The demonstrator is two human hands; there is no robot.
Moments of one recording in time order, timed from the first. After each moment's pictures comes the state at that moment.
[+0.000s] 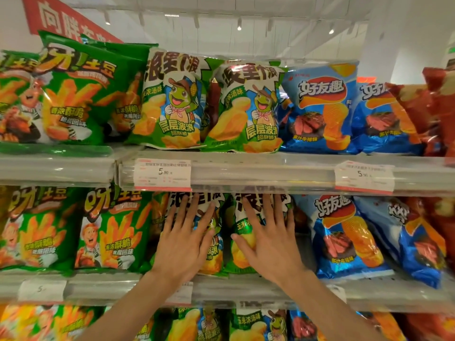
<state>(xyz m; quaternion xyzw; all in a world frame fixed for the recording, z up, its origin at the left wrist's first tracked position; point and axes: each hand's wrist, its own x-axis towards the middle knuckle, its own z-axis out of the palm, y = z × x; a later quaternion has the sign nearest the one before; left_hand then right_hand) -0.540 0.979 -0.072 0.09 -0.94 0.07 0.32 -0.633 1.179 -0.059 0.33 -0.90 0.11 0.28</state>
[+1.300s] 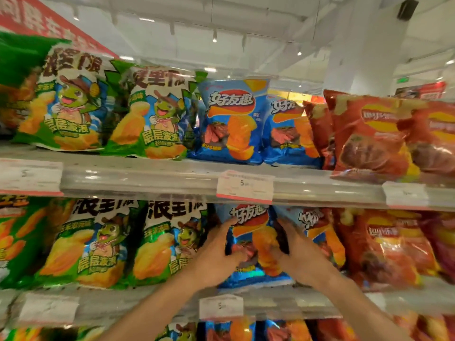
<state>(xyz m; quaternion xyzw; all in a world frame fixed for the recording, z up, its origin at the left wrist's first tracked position) -0.631 1.203 -0.037 0.00 -0.90 -0.43 0.12 -0.707 1.404 -0.018 0.25 -0.94 0.24 0.07</state>
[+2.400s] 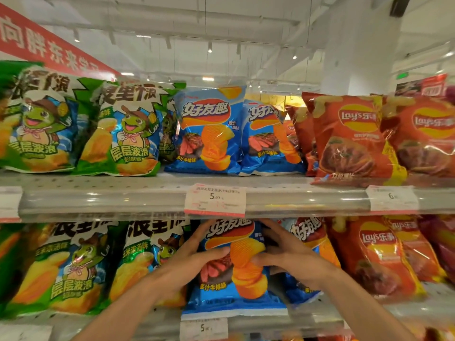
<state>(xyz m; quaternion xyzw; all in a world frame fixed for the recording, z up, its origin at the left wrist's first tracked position) -0.643 1.193 -0.018 -0.02 -0.79 -0.61 0.09 -0.741 1.422 -0.006 0.33 -0.74 0.56 -0.18</state>
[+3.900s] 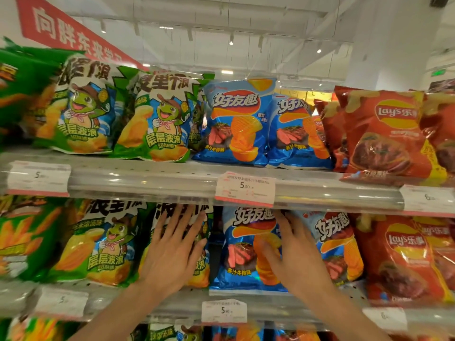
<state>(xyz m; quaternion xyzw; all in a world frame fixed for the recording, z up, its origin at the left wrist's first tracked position) -0.612 1.132 -0.062 0.08 -0.94 0.07 0.33 -0.707 1.386 -0.027 0.32 -0.89 0.22 0.26</state>
